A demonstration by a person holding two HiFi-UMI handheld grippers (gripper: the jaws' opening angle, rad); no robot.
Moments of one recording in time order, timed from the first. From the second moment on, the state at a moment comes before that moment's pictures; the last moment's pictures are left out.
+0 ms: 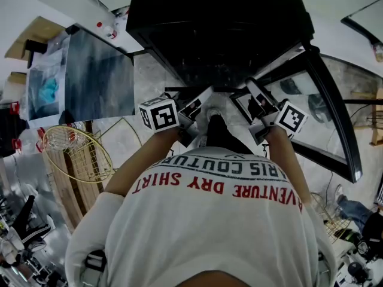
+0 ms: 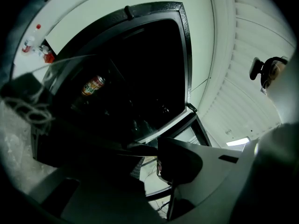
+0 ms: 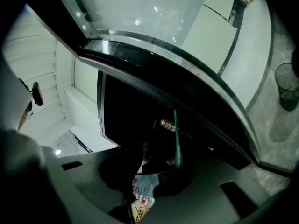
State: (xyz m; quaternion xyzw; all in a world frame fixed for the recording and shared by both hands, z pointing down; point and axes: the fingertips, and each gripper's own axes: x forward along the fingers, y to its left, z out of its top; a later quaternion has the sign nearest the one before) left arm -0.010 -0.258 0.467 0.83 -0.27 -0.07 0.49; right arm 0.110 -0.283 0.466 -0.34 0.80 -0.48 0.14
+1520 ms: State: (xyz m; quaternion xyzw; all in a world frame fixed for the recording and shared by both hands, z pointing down) left arm 0.004 -0.286 0.449 0.82 -0.27 -0.10 0.50; right arm 0.101 -0.257 0.453 -0.35 0.86 -0.37 0.01
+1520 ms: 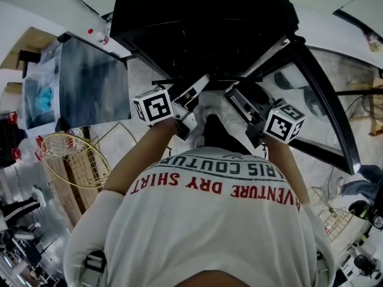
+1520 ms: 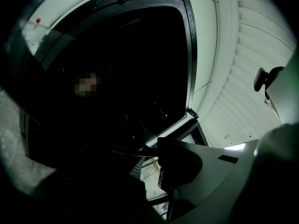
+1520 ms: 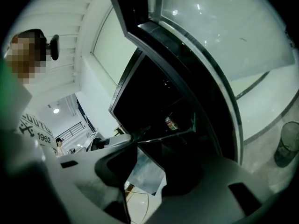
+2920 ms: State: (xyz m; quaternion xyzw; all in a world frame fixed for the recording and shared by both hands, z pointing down) left arm 0.007 -0.353 0.454 0.82 -0.30 -0.10 0.48; right arm 0.073 -0.287 0.437 -0.36 0.88 -0.30 -0.07
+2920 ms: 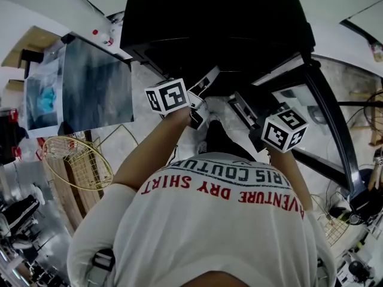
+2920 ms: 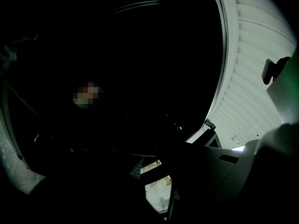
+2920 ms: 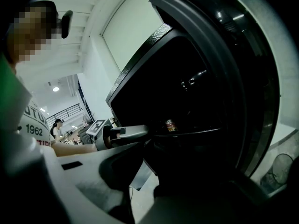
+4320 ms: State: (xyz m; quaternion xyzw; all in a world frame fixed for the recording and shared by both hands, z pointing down) left arm 0.001 -0.408 0.455 0.82 -0.35 -0.12 0.43; right arm 0.070 -0.296 0.455 -0.36 0.87 -0.31 -0.09
